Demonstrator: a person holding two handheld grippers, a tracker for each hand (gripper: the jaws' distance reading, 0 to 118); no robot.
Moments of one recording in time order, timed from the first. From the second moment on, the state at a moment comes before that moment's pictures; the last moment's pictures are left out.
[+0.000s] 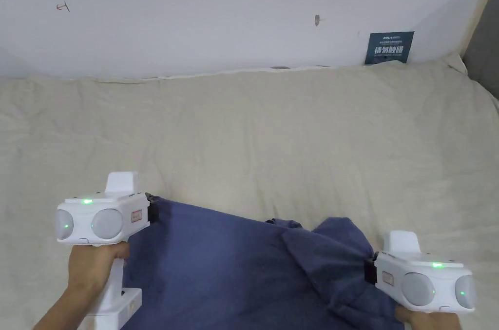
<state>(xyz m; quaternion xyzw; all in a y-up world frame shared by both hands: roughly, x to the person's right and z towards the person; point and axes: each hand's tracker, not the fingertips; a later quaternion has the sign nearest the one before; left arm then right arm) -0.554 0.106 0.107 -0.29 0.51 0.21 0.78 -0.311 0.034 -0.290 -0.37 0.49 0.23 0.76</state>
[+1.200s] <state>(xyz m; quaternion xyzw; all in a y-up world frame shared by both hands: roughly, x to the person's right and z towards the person) -0.600 0.454 0.128 -0.02 0.60 0.02 0.80 -0.411 0.447 -0.328 -0.02 0.61 0.00 0.79</state>
